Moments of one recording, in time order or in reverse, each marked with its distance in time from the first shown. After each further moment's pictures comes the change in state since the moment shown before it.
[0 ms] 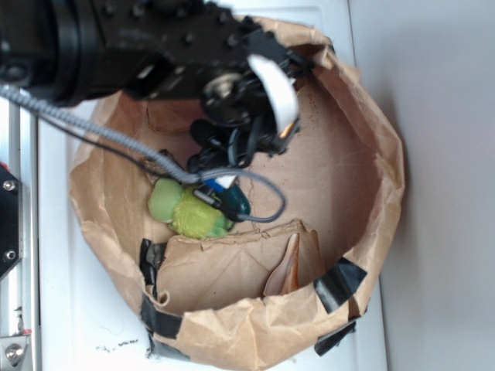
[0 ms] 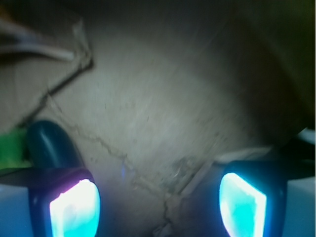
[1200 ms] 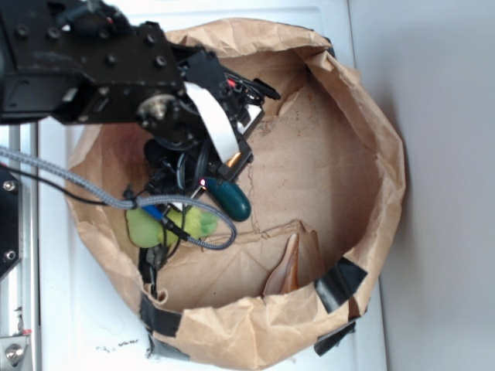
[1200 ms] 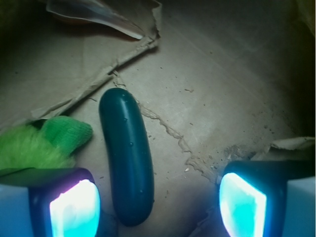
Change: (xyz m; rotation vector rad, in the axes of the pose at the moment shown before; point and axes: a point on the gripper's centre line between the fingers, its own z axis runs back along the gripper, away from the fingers) arm -0.010 -0.029 0.012 -0.044 -0.038 -0.089
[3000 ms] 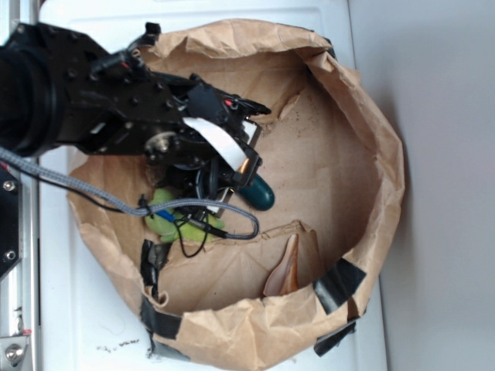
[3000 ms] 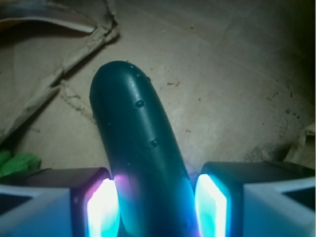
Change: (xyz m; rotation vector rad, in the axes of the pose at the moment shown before) arm 0.009 -0.001 -0.042 0.067 -0.073 0.196
